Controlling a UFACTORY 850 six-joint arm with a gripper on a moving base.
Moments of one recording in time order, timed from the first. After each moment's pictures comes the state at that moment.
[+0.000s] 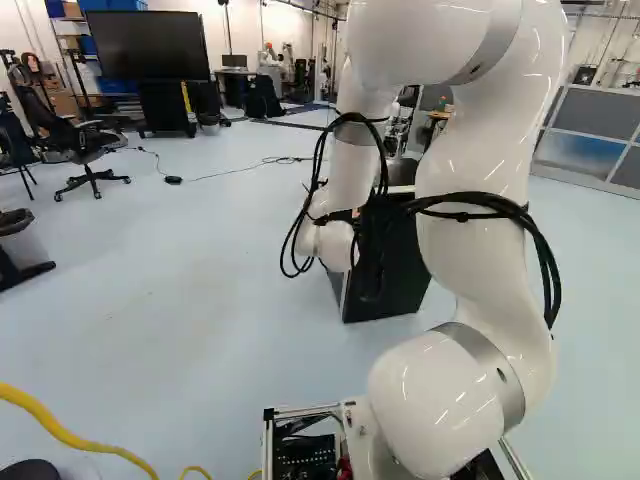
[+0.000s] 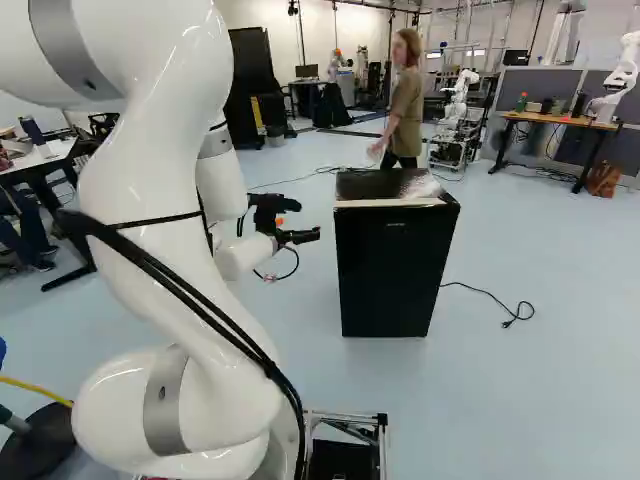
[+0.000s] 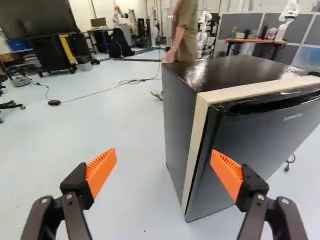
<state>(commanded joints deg) 14.4 -23.1 -27.3 28.6 69.6 0.0</state>
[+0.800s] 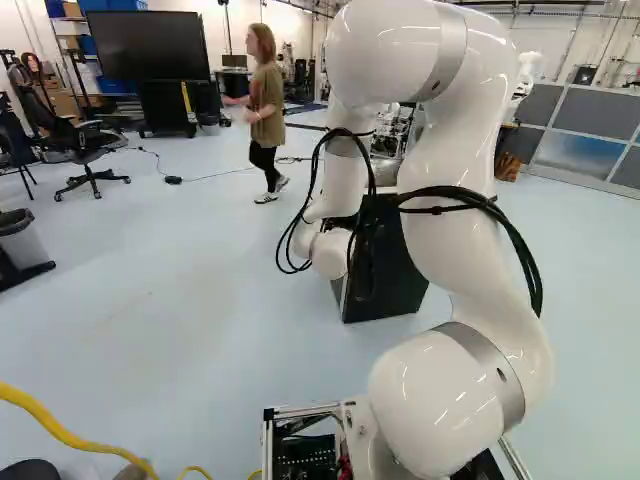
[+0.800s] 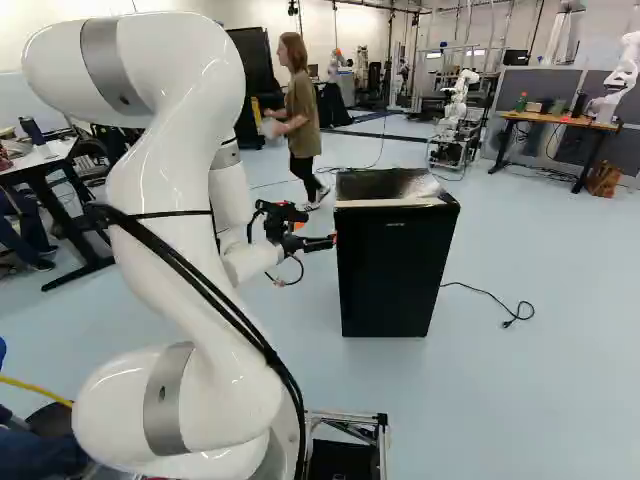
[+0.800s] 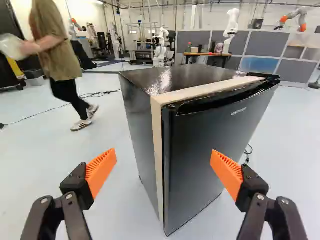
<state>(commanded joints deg) 14.2 -30.1 -30.6 42.2 77.4 0.0</state>
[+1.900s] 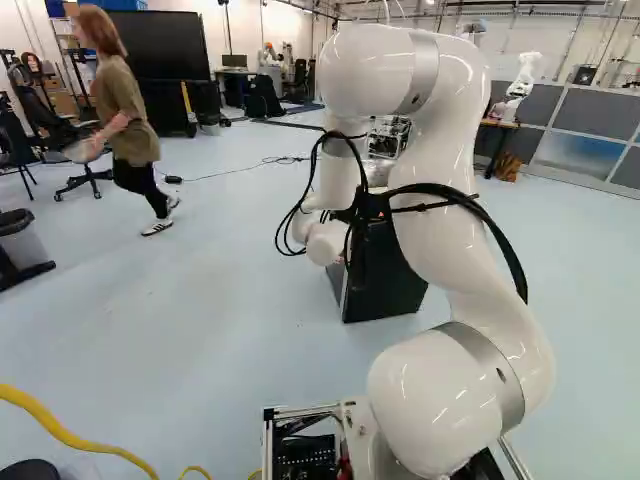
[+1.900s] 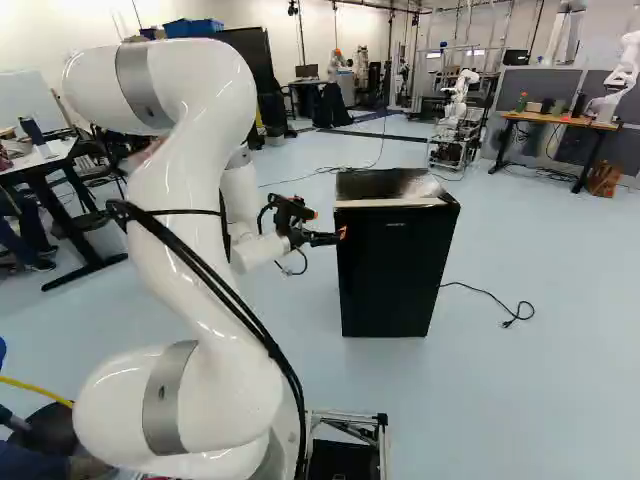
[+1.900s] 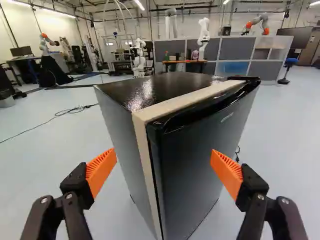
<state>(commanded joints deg) 12.4 -35.8 -39.5 48.3 78.3 0.0</state>
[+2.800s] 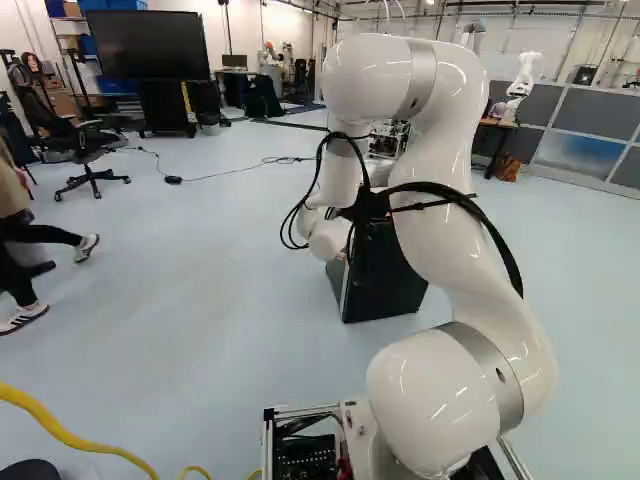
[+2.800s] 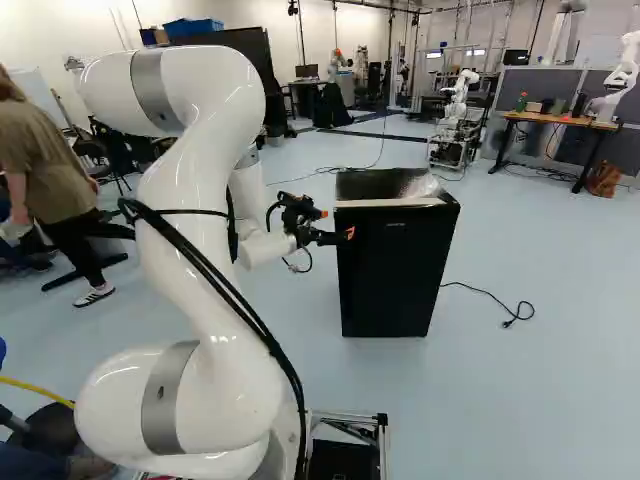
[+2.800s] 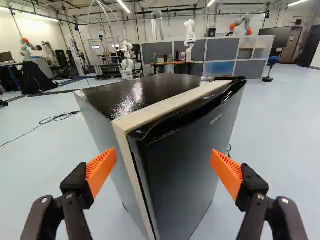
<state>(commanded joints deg) 10.1 -37.3 -41.9 51.0 78.3 0.0</state>
